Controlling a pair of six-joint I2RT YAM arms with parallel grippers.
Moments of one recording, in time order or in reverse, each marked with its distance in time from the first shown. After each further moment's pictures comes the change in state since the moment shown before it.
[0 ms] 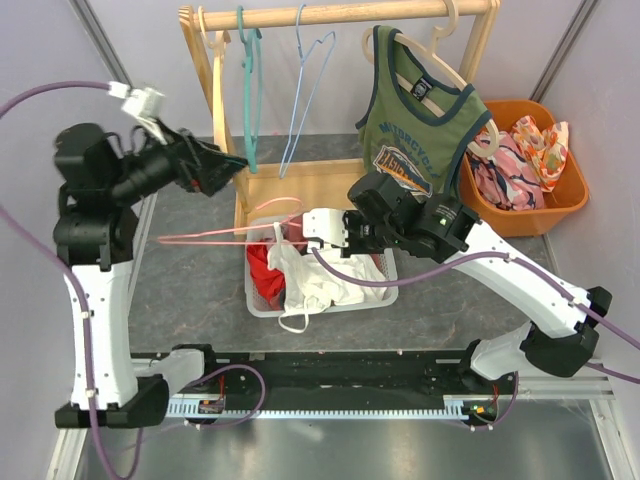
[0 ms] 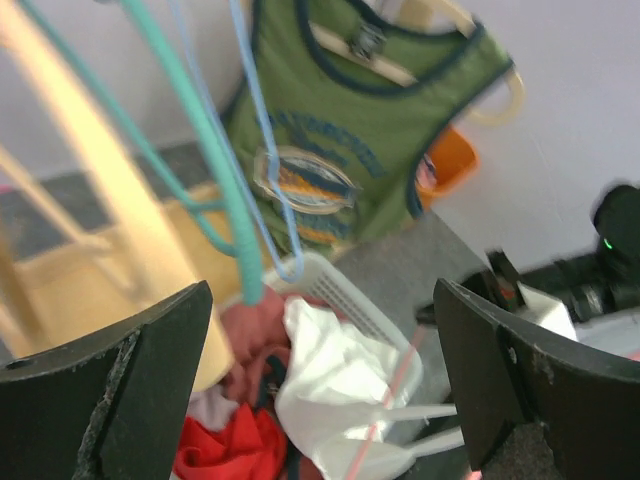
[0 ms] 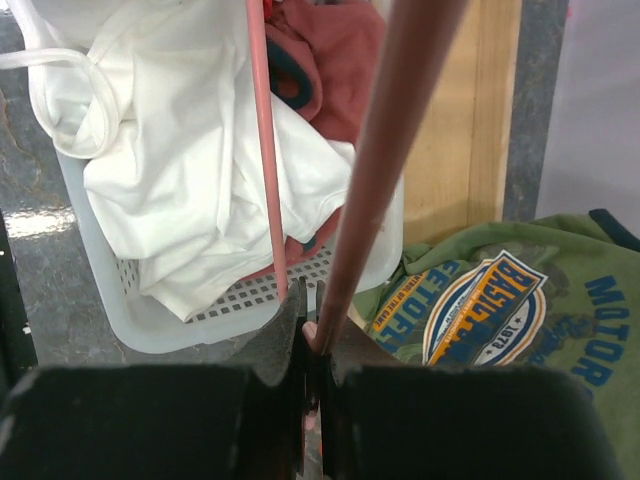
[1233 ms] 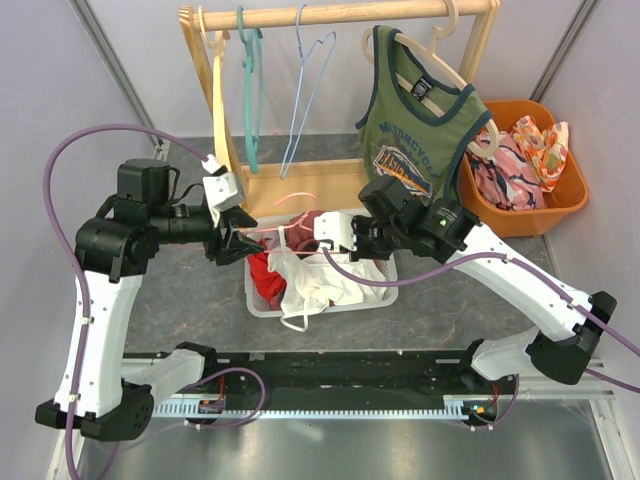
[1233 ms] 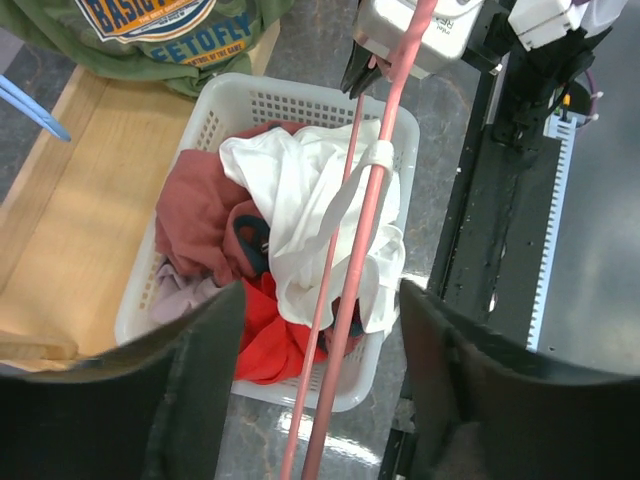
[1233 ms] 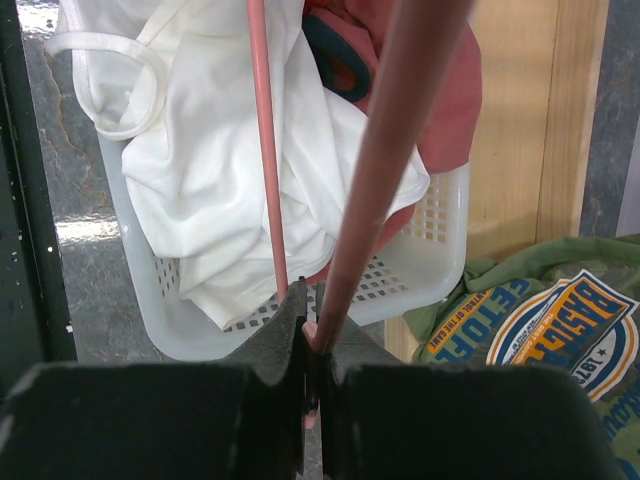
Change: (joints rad) left arm -0.280 -0.035 -0.099 -0.560 0.076 0.876; right arm -0.097 -0.051 -0.175 0.062 -0.174 -0.005
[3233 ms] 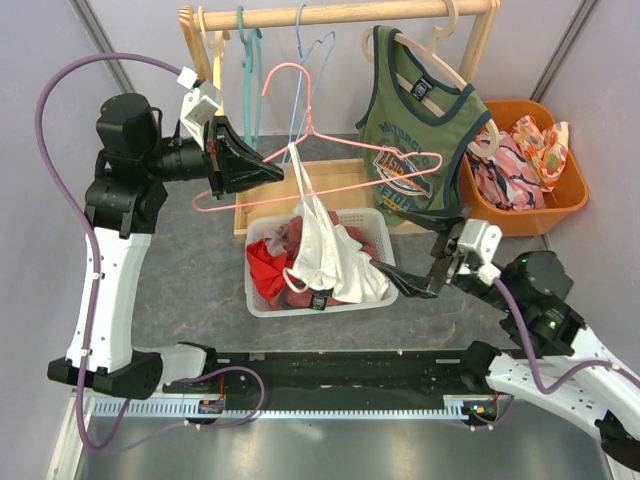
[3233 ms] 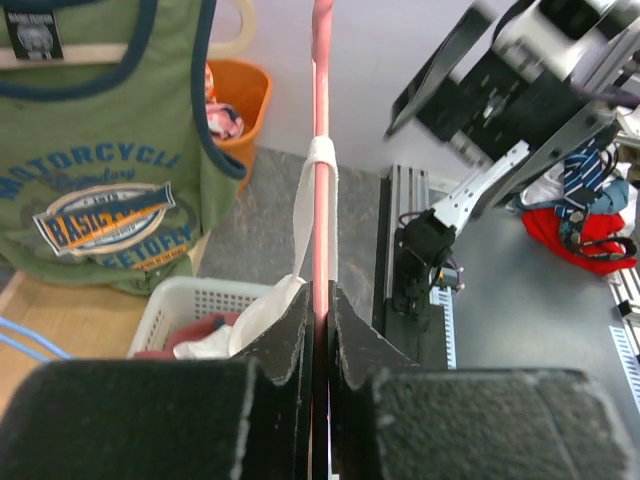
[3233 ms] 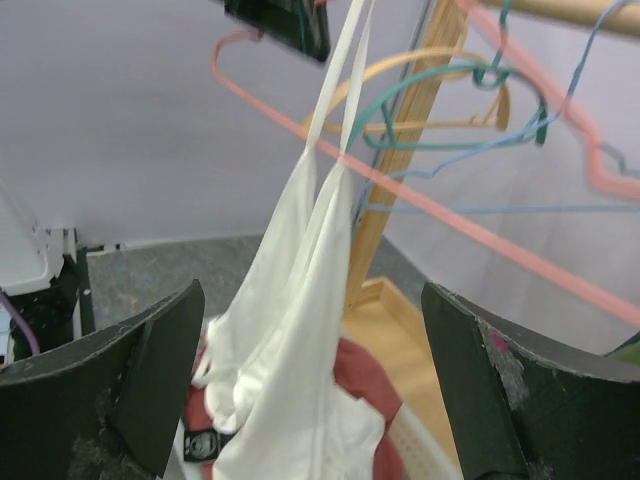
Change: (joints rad) left arm 0.004 0.200 0.201 0.549 0.315 -0.618; right arm -0.002 -0.766 -0.564 0.970 -0.092 0.550
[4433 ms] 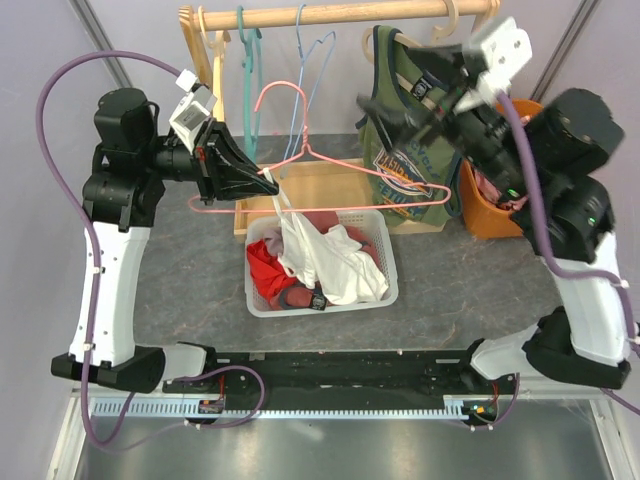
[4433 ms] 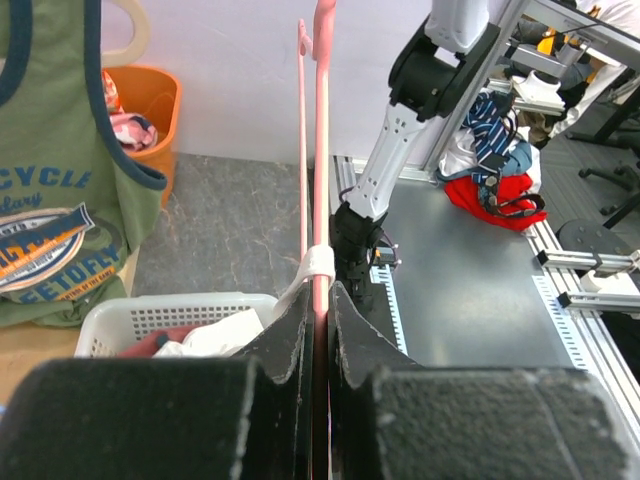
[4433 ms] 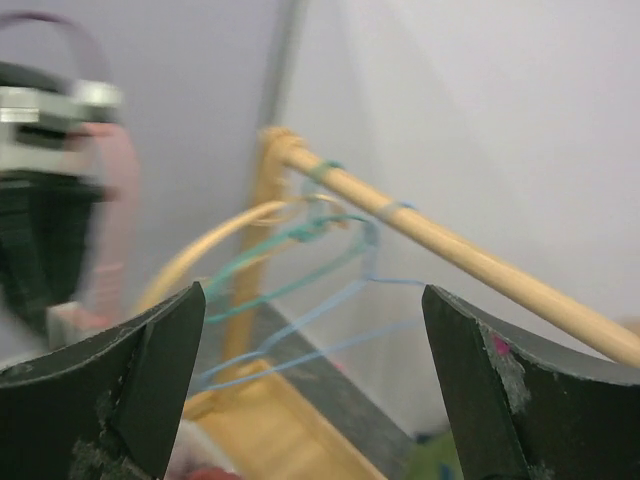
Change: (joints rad) left arm 0.040 0.040 0.045 -0.003 0.257 -0.009; right arm -0.054 0.772 1.308 -0.515 0.162 -0.060
